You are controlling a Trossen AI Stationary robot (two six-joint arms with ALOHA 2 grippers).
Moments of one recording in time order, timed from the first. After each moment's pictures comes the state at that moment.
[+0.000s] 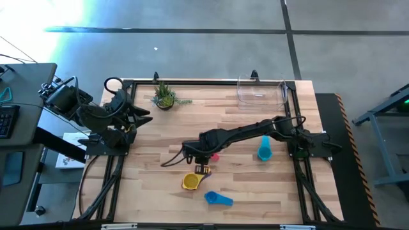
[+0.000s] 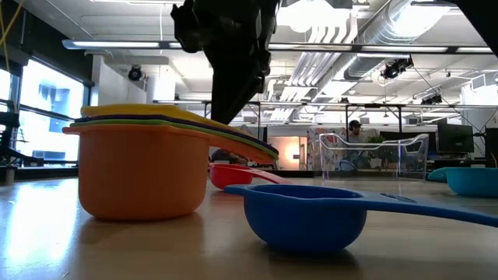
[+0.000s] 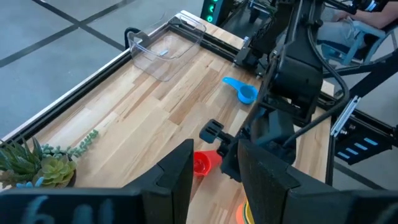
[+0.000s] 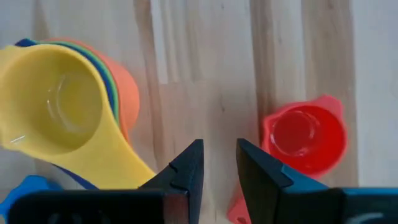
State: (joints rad) left arm -0.52 1.14 1.74 -1.34 -0.70 -0.80; right arm 0.17 2.24 2.00 -1.00 0.00 0.25
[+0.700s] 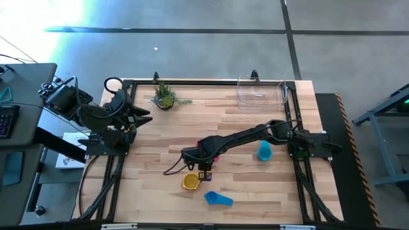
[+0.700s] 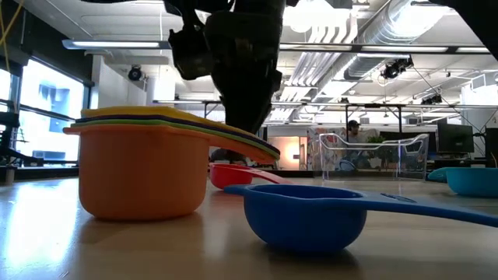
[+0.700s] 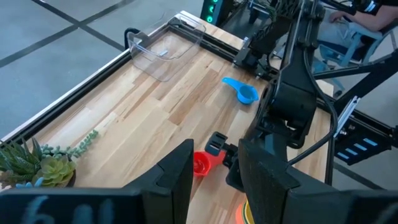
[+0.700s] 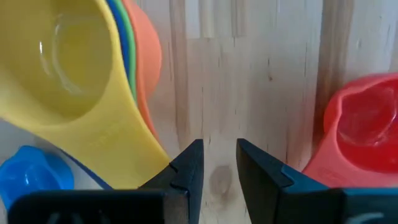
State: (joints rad) left arm -0.52 1.14 1.74 -1.34 -0.70 -0.80; right arm 0.20 2.31 2.00 -1.04 -0.09 0.23
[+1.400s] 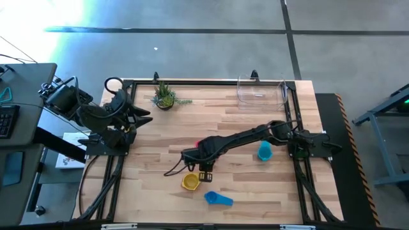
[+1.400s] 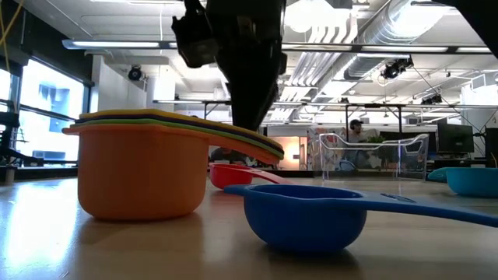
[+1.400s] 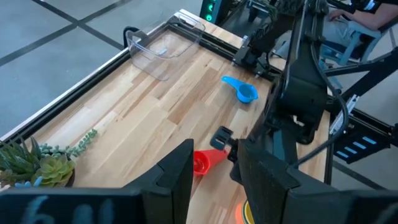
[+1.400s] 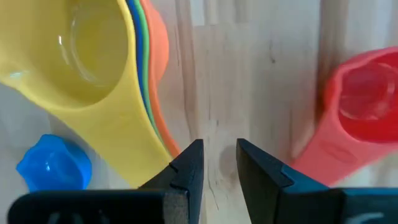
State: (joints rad) left arm -0.52 1.14 1.74 -1.34 -0.69 -0.80; right arm 0.21 2.31 2.06 -1.13 -0.08 0.29
